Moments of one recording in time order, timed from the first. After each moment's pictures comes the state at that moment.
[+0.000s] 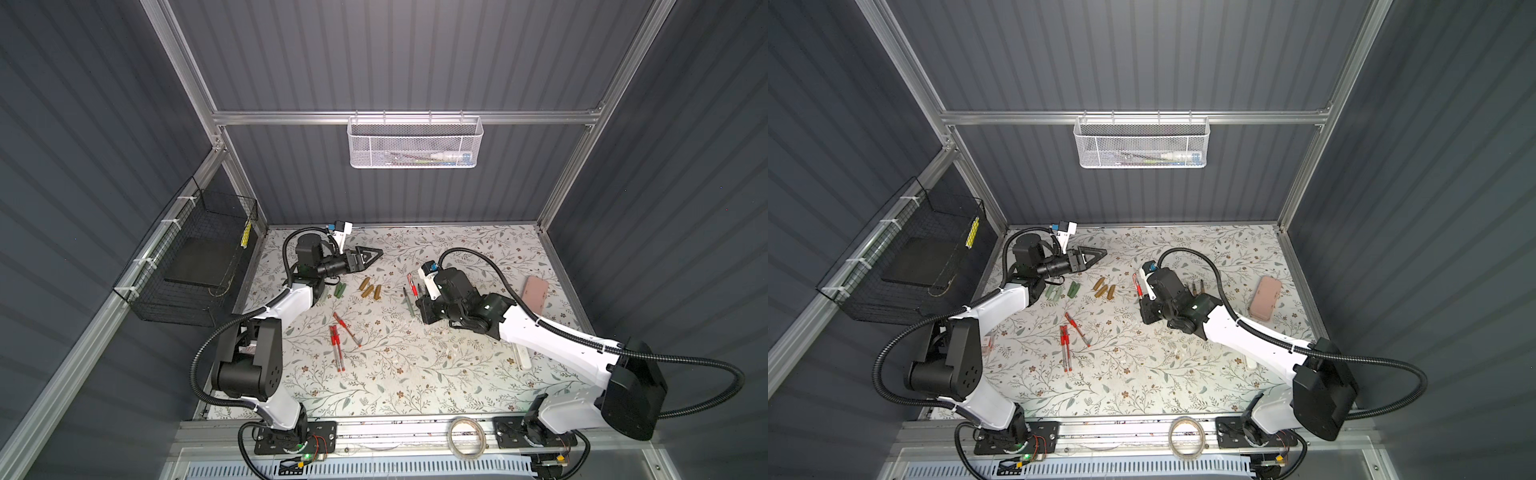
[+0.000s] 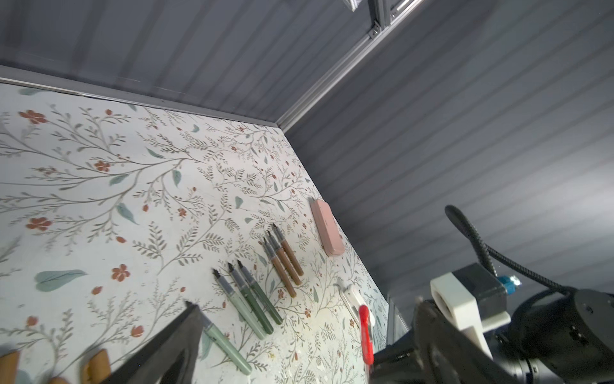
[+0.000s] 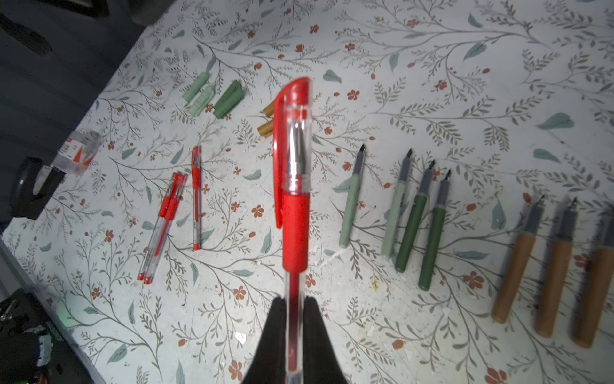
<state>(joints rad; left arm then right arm) -0.20 1.63 1.01 0.41 0.99 -0.64 0.80 1.40 1.05 -0.36 0.03 0.36</state>
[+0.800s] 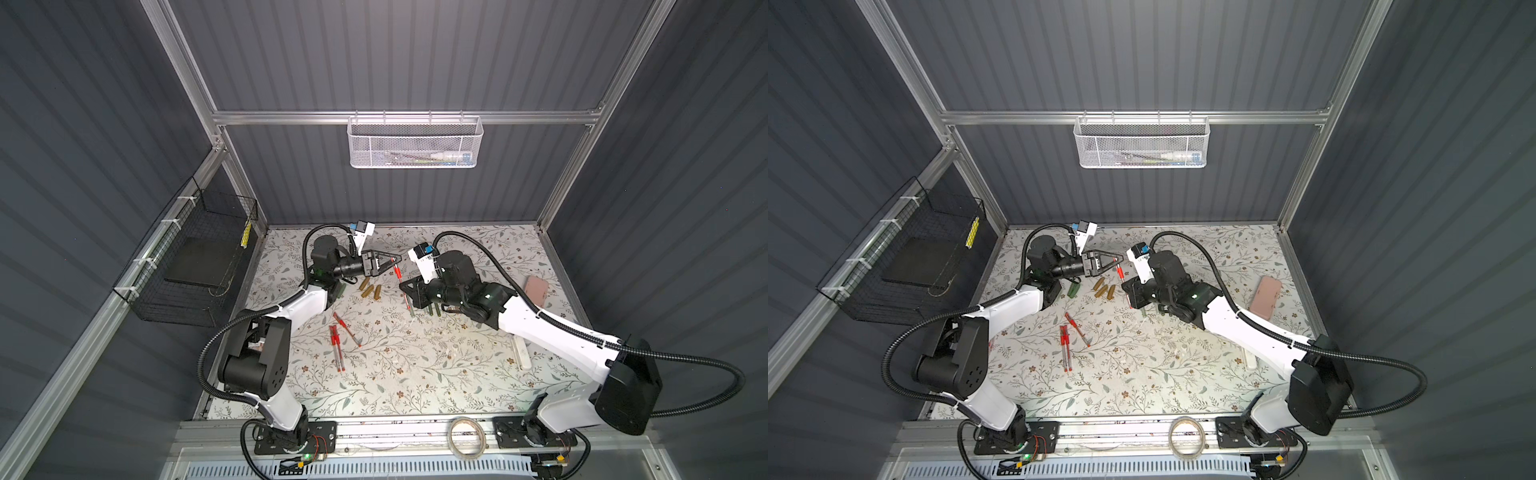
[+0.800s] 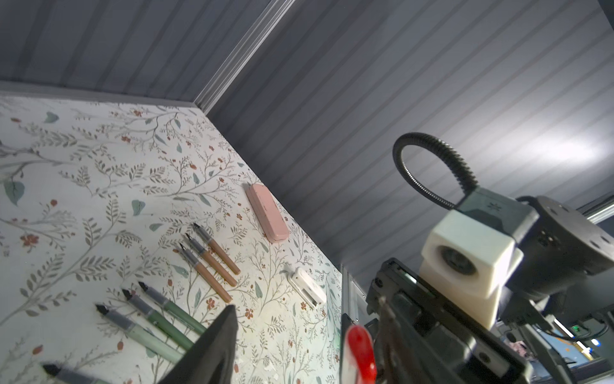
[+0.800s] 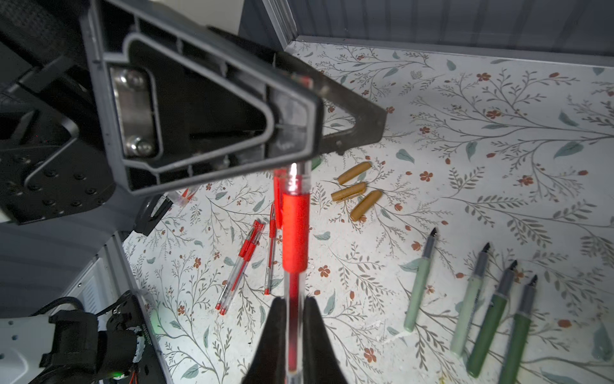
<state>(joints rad) -0.32 1.66 1.01 0.68 1.10 -0.82 0.76 1.44 1.14 -0.21 -0.21 0.34</state>
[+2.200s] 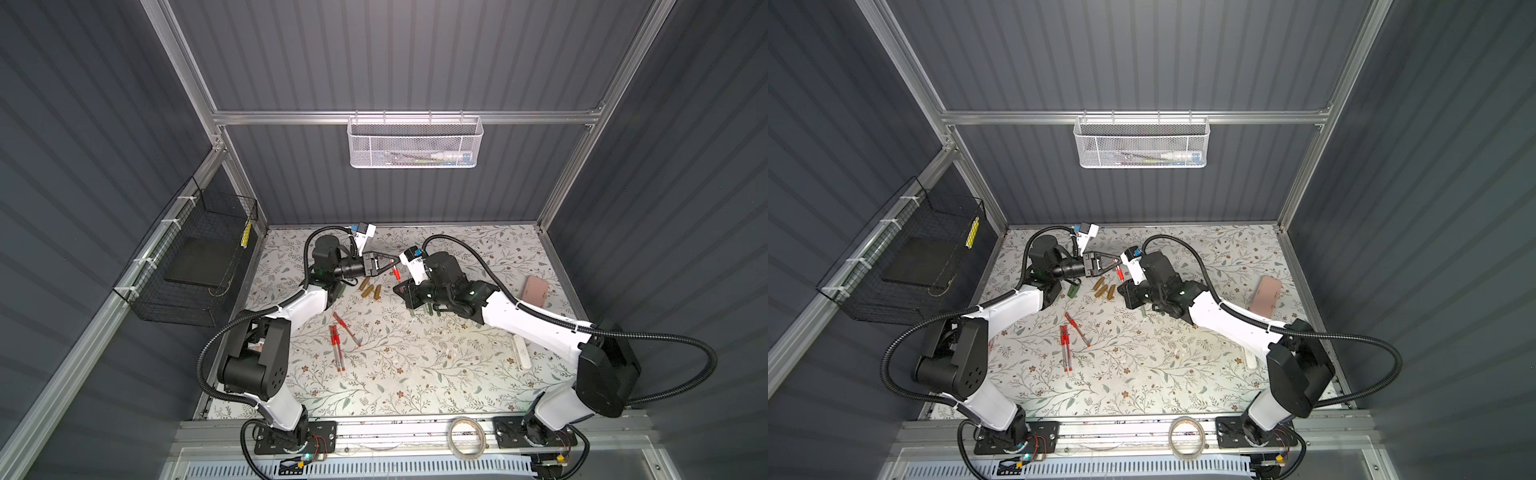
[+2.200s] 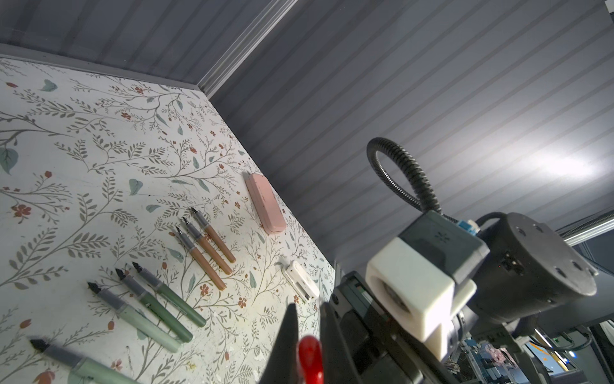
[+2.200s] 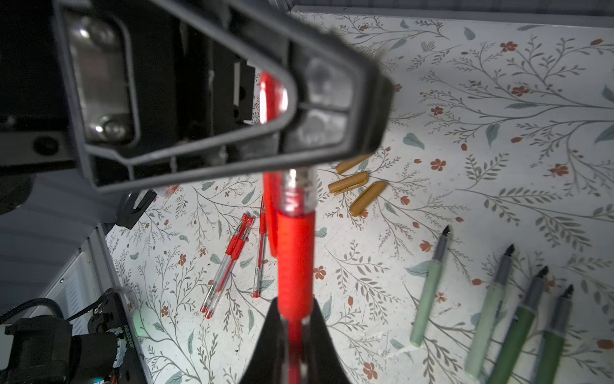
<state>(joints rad) -0.31 1.66 1.02 0.56 1.10 -0.82 0.78 1.54 1.12 -0.15 -0.20 0.33</state>
